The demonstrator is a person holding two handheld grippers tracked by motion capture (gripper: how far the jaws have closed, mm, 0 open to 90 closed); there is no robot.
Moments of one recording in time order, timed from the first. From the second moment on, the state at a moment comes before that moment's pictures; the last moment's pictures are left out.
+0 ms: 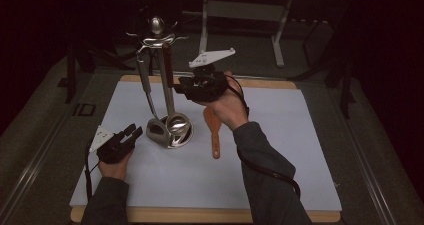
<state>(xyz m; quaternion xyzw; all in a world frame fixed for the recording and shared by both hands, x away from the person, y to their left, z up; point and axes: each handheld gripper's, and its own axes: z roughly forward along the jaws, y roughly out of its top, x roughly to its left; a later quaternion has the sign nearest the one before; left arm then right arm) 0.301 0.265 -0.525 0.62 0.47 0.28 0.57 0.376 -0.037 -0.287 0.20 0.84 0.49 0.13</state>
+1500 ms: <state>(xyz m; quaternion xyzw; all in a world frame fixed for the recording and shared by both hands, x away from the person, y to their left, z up) 0.288 0.259 -0.503 0.58 0.44 0.27 0.63 0.387 -0.088 -0.403 0.23 0.92 0.25 0.17</state>
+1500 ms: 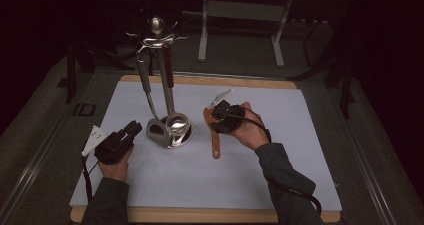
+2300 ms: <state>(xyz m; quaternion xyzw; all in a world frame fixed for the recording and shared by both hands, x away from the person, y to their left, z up) 0.286 0.224 -0.330 0.50 0.28 0.35 0.74 0.382 -0.105 -0.448 0.25 0.93 0.23 0.14</state>
